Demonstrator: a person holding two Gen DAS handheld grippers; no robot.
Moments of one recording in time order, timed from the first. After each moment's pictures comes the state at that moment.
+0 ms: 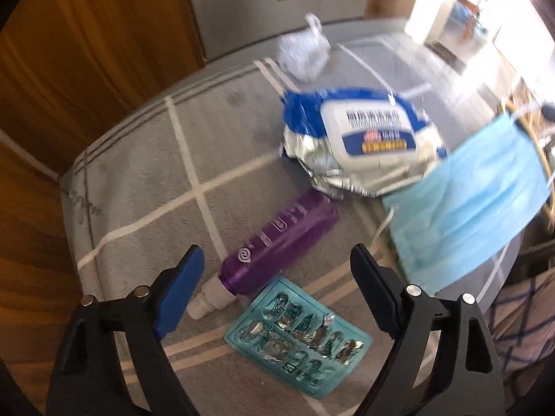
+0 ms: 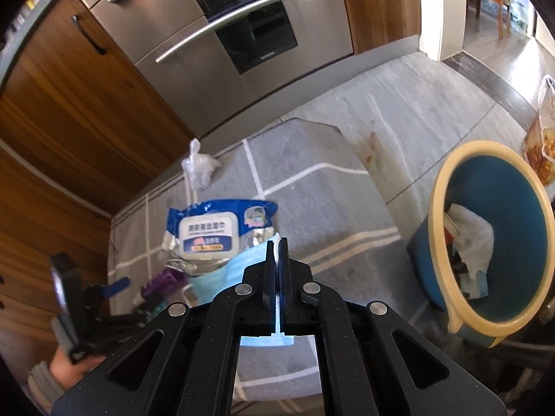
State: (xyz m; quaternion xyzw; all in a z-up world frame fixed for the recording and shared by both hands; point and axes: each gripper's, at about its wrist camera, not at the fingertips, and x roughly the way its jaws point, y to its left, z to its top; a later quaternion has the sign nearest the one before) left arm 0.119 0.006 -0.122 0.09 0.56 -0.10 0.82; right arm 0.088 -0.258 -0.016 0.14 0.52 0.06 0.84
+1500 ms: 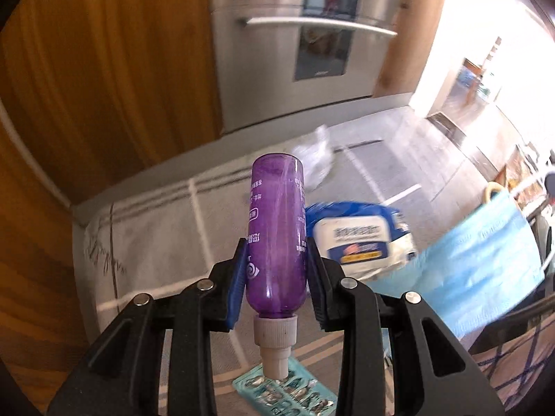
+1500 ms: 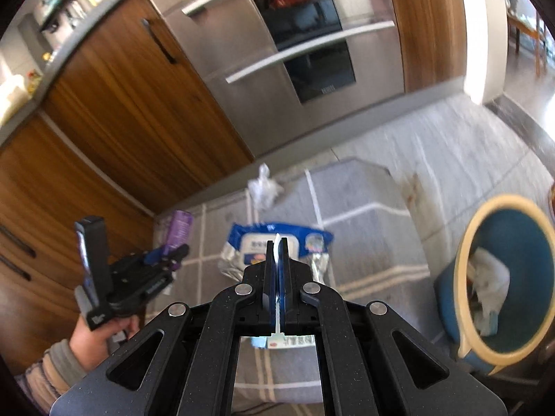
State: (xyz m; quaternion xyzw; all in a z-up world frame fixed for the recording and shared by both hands) left arm 0.149 0.003 -0.051 0.02 0.45 -0.08 0.89; right arm 0.071 -0.232 0.048 0.12 0.45 0.15 0.87
